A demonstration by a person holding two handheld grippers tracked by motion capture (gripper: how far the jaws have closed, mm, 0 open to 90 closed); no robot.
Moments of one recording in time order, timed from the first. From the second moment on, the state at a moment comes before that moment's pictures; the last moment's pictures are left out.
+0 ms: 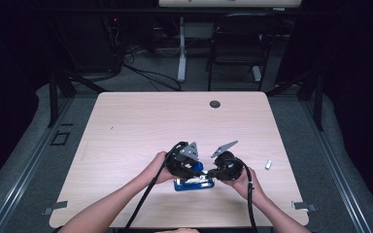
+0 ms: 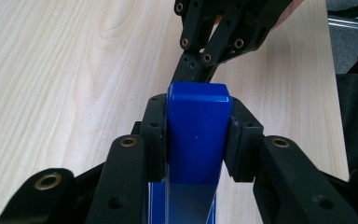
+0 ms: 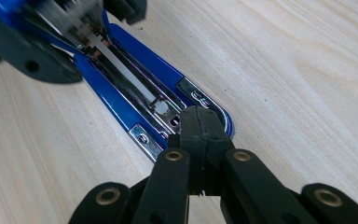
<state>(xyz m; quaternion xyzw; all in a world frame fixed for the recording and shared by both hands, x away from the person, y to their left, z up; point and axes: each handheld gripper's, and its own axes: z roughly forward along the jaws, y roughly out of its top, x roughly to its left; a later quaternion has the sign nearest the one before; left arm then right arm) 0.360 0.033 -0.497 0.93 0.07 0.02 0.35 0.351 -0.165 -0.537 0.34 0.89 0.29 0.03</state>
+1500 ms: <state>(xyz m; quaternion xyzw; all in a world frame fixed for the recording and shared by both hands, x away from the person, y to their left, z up) 0.347 0.100 -0.487 0.93 0.10 0.02 0.36 0.350 -0.164 -0.536 0.34 0.89 0.29 0.03</state>
